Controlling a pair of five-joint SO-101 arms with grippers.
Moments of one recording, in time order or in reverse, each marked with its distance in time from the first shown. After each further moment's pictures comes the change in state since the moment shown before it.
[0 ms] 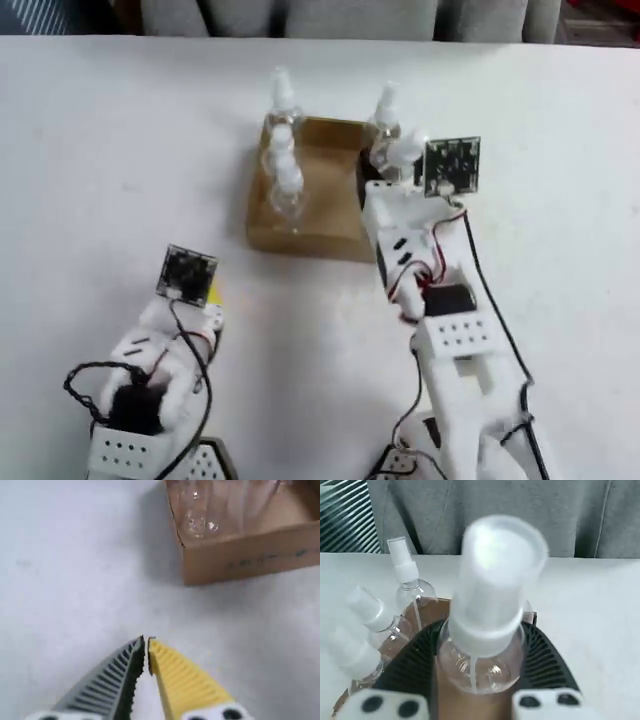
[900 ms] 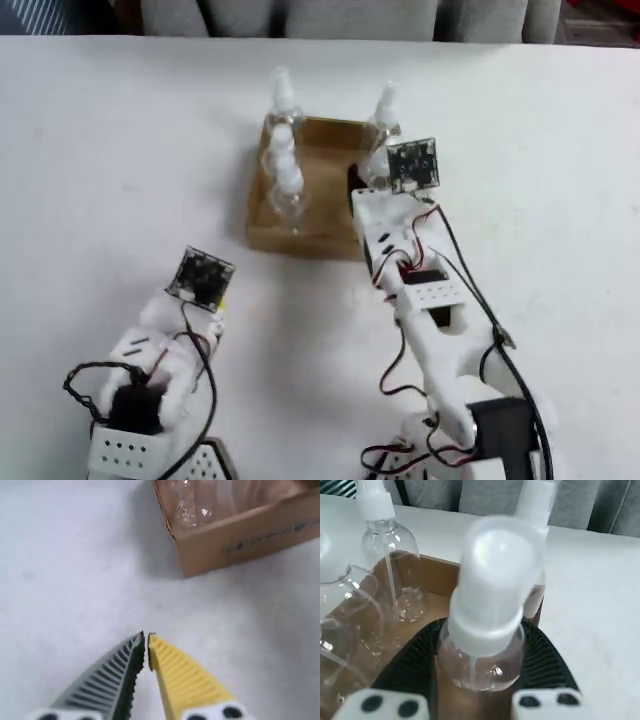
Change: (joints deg) left arm -0.1 0.0 0.0 0.0 -8.6; right arm -0.1 24.5 -1.5 -18.0 7.5
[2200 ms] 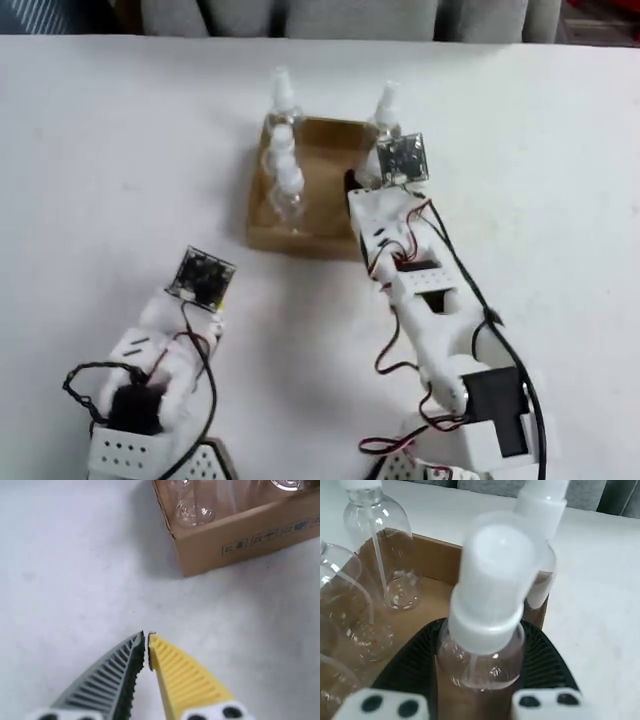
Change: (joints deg) left arm 0.0 0.0 0.0 0.0 -0.2; right arm 0.0 8.1 -4.0 0.0 0.9
